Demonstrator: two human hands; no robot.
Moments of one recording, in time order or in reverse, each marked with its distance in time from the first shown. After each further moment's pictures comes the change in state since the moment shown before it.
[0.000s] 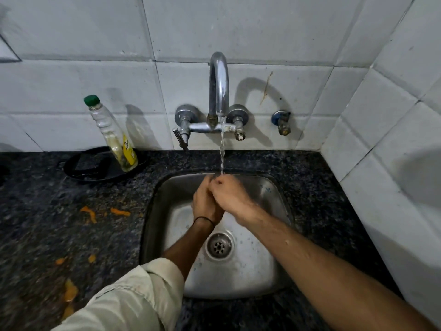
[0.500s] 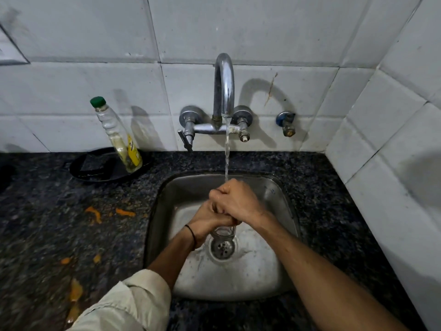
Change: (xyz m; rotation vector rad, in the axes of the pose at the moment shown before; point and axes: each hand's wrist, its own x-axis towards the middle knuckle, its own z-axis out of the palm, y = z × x) left_hand -0.019 -0.013 -0.026 -0.498 -0.564 -0.174; right_hand 0.007 0.027 -0.002 -0.141 0.020 -0.162
